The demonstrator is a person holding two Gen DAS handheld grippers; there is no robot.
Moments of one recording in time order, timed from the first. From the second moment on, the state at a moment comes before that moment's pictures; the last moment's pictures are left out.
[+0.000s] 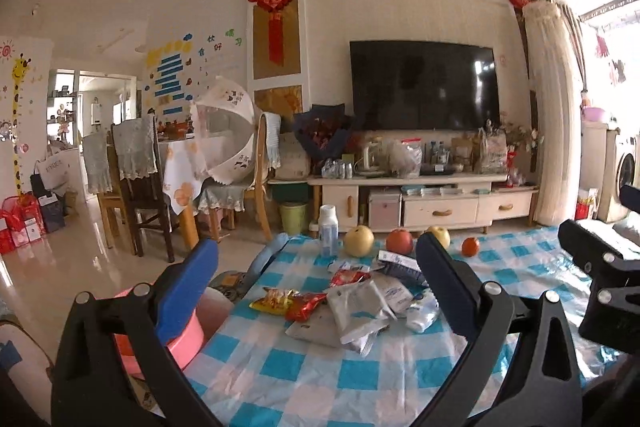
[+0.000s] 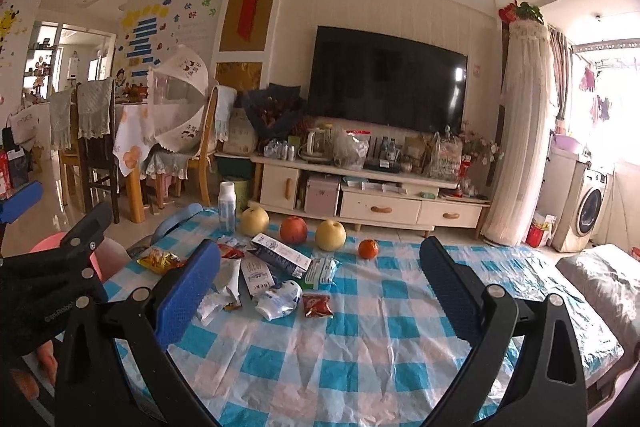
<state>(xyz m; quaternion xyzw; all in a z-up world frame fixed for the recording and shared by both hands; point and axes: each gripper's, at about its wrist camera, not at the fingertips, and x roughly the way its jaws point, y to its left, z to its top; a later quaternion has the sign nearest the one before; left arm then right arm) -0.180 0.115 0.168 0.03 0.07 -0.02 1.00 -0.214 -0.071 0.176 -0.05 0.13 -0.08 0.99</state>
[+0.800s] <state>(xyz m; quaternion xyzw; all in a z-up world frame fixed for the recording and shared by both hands) -0.137 0.119 0.127 0.04 0.16 0.04 0.99 -0.182 -0.066 0.126 -0.05 0.19 -0.04 0.98</state>
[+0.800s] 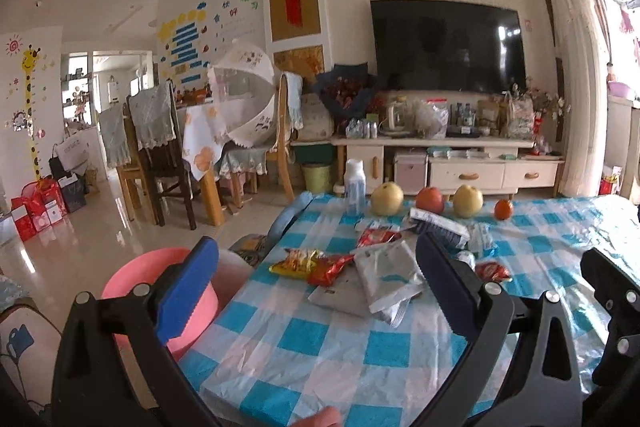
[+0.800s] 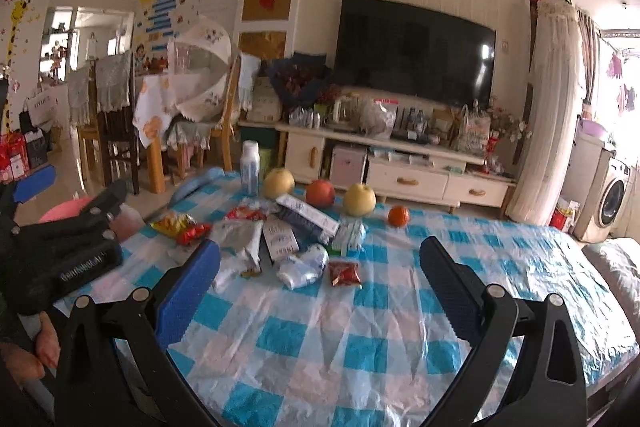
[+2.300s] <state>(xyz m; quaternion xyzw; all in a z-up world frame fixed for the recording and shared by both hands) -0.029 0.116 0.029 0.08 0.33 -0.06 0.94 -0.056 -0.138 0.001 0.06 0.37 0.02 0.93</state>
